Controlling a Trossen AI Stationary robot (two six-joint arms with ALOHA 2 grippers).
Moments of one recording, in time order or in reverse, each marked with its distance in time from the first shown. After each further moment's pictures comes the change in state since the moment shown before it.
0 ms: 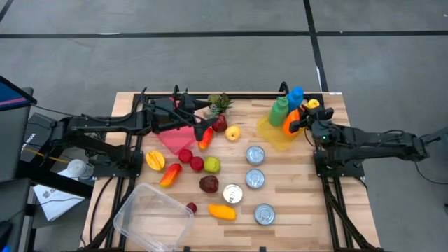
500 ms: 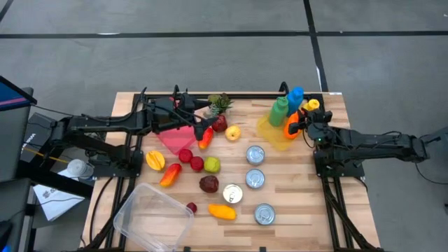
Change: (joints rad) left arm 0.004 0.000 0.000 -0.001 0.000 -0.003; right arm -0.025 0.000 -0.079 0.015 0.000 0.053
